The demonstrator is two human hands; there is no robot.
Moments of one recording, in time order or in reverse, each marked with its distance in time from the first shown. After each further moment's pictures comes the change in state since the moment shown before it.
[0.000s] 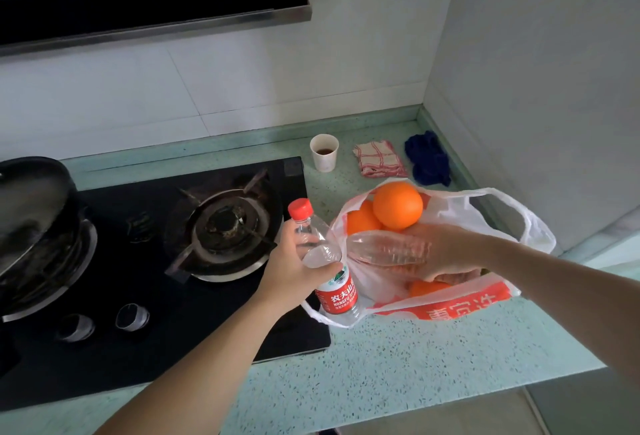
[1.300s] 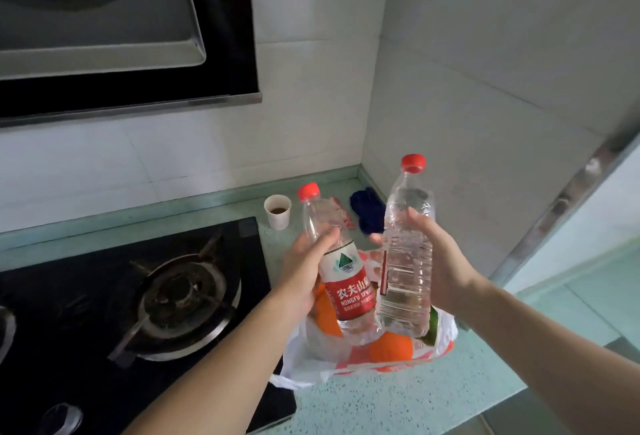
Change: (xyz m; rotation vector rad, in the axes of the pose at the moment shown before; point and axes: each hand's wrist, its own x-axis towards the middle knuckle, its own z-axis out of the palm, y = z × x) left_hand 0.038 0.097 0.045 -0.642 -0.264 -0.067; right_hand -0.085 -0.046 -0.032 1.562 0.360 -0.307
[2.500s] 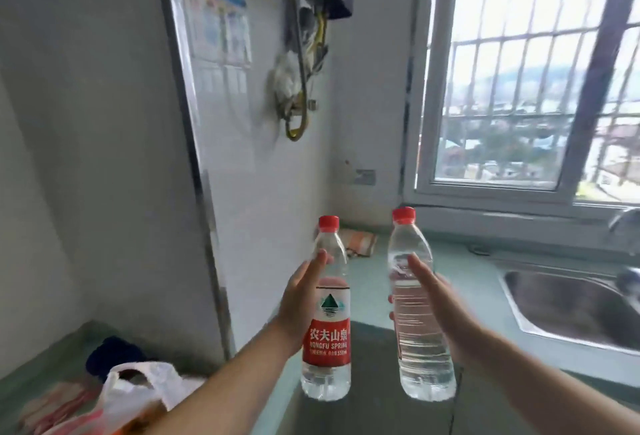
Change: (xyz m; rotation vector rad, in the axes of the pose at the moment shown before) left_hand -0.193 -0.012 0.315 0.302 -0.968 0.153; right_hand -0.416 -0.016 -0.042 -0.182 1.250 -0.441
